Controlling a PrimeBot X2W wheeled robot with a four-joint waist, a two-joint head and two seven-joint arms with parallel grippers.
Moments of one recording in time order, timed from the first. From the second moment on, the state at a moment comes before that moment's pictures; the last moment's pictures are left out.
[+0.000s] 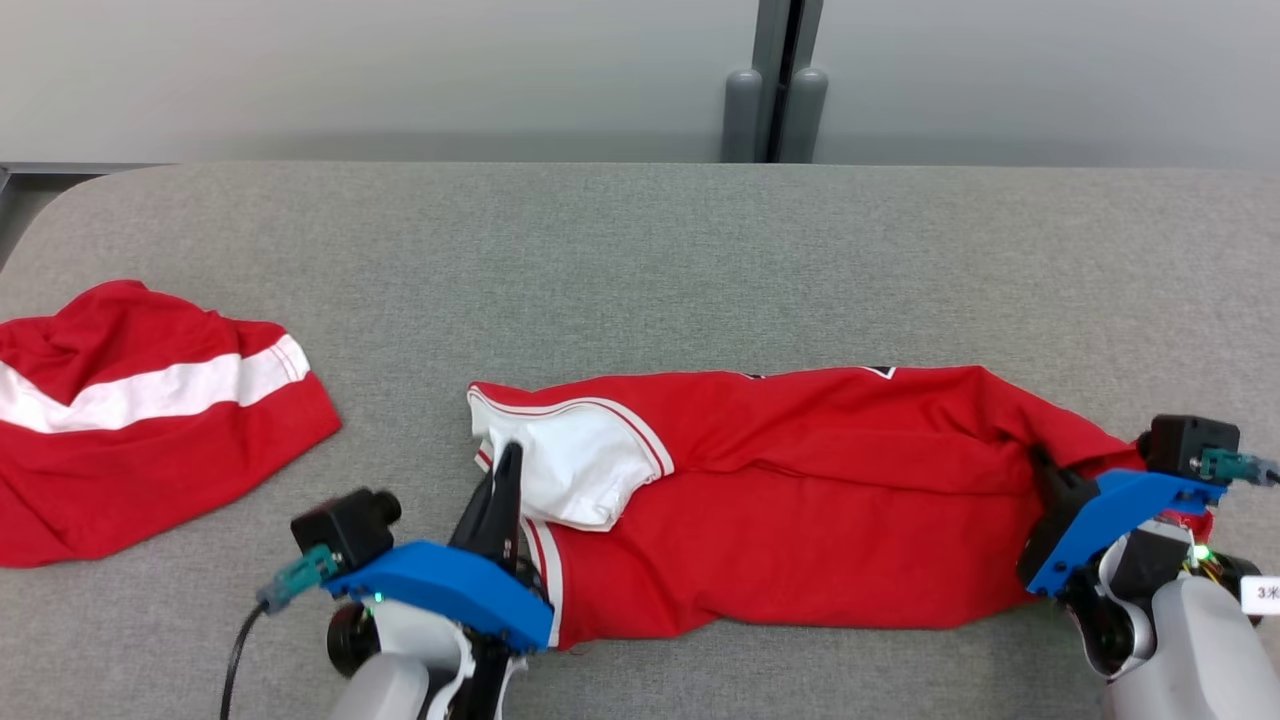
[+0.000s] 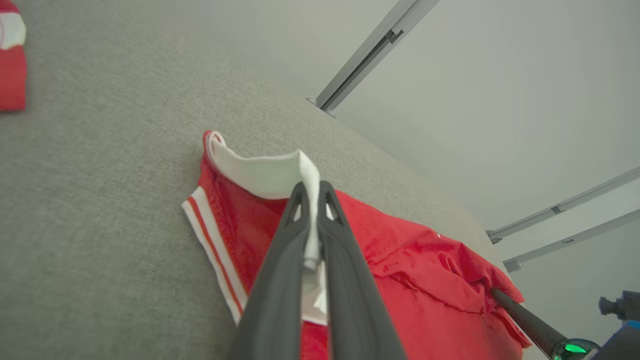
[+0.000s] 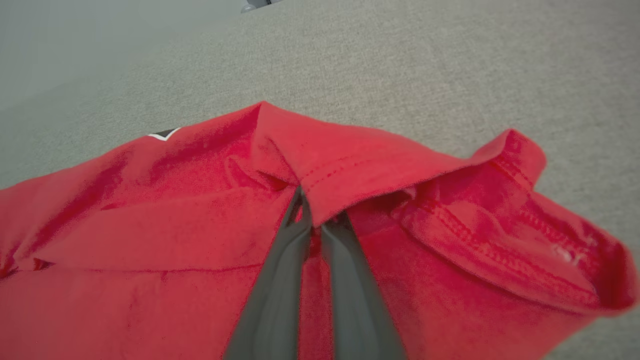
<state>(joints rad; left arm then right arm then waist) -0.22 0.08 -0.38 0.30 -0.85 0.00 -0.06 -0.39 -0.05 -0.24 0.57 0.23 0.13 0.24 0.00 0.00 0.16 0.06</state>
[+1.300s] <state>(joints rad) 0.01 0.21 -0.27 0.24 -0.34 0.09 -0.26 -0.01 -0.05 -0.20 0.24 0.06 0.13 -0.19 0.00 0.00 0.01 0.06</state>
